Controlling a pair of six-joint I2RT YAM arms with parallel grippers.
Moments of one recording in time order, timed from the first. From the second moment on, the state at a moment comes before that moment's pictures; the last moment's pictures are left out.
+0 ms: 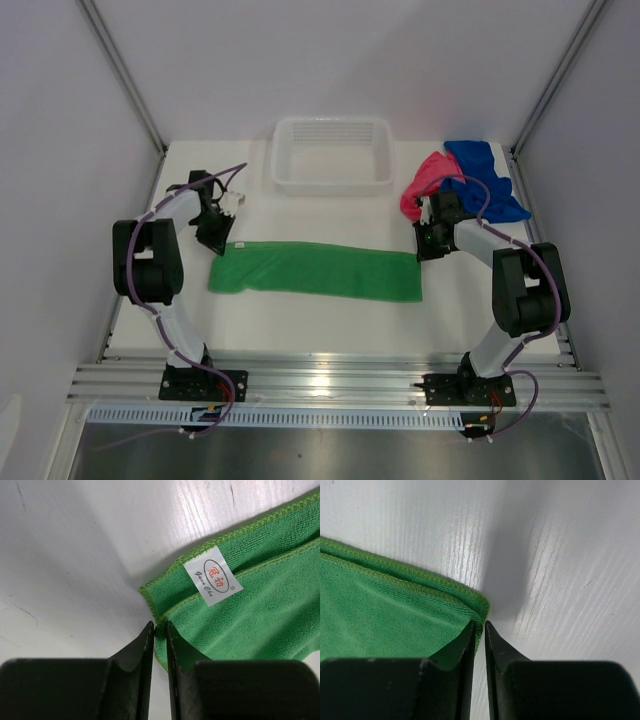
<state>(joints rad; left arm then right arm) 0.04 1.88 1.30 -0.79 0.13 0.43 0.18 1.69 1.00 -0.42 -0.12 0.01</state>
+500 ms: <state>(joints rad) 0.03 1.88 1.30 -0.79 0.13 0.43 0.18 1.69 1.00 -0.42 -0.12 0.00</state>
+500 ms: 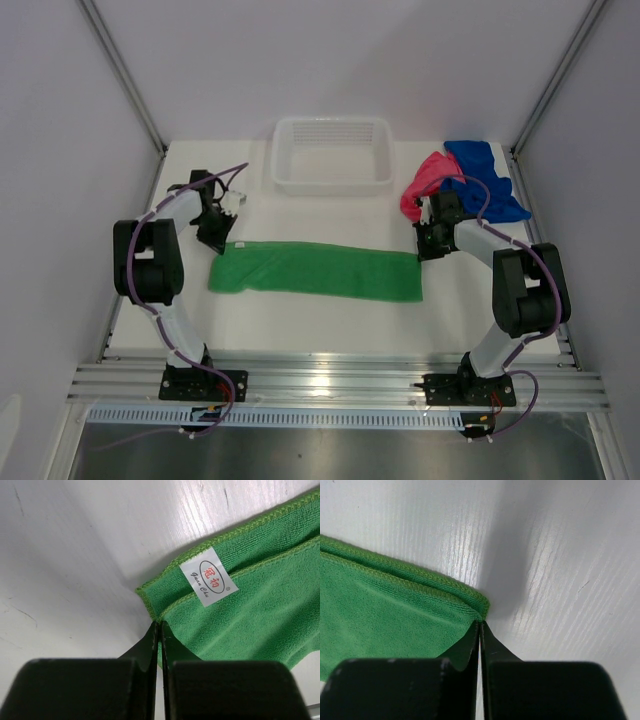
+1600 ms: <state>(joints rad) 0.03 1.80 1.30 -0.67 0.13 0.42 0.17 1.63 1.00 -0.40 -0.10 -0.03</state>
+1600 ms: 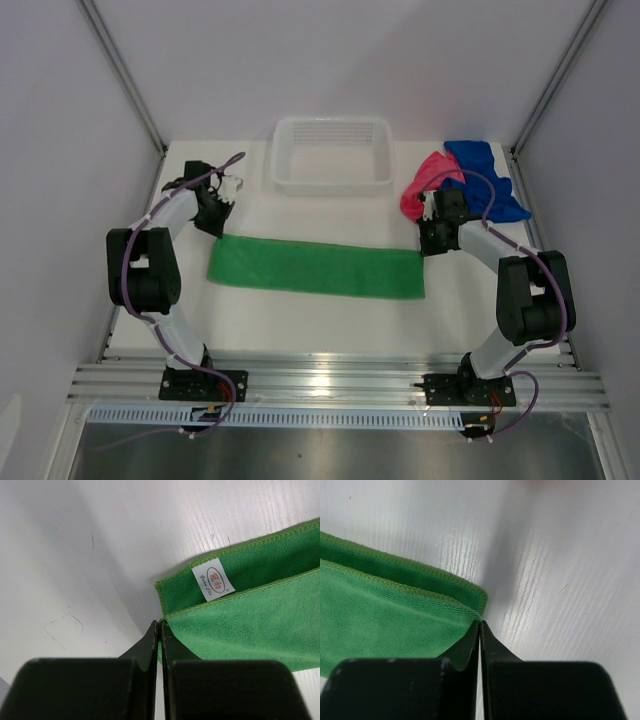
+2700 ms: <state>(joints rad) 0.01 1.94 1.37 -0.66 0.02 0.42 0.14 1.74 1.02 -0.34 -0.08 -0.03</state>
